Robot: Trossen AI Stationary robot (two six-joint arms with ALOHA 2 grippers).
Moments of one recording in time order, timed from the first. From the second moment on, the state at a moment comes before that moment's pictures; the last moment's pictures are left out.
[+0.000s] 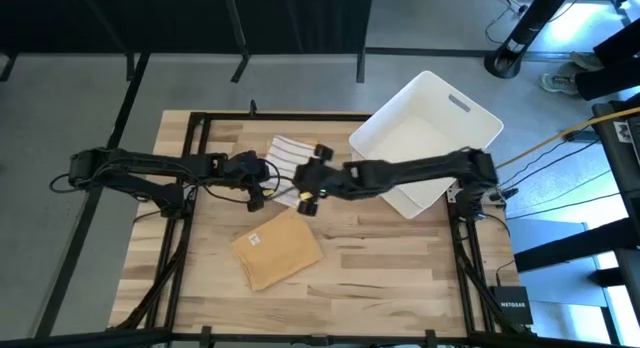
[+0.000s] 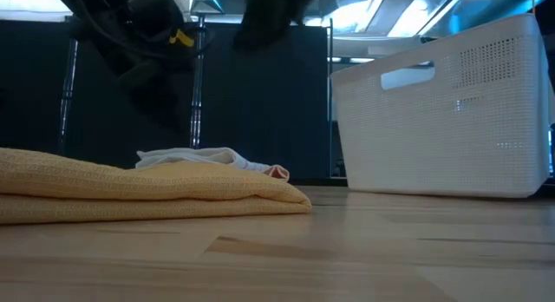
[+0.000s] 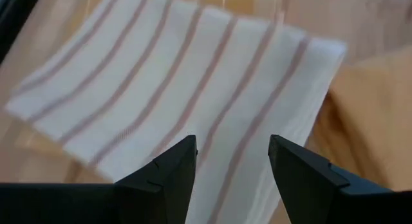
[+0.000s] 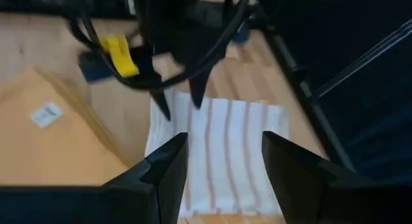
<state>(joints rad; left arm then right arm) 0.18 1.16 0.59 -0.30 -0.13 0.02 0.09 1.86 1.66 -0.49 0.46 0.00</state>
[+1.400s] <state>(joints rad) 0.53 1.22 0.69 -0.16 0.06 0.04 -0.02 1.97 1.61 -0.76 0.02 -0.13</state>
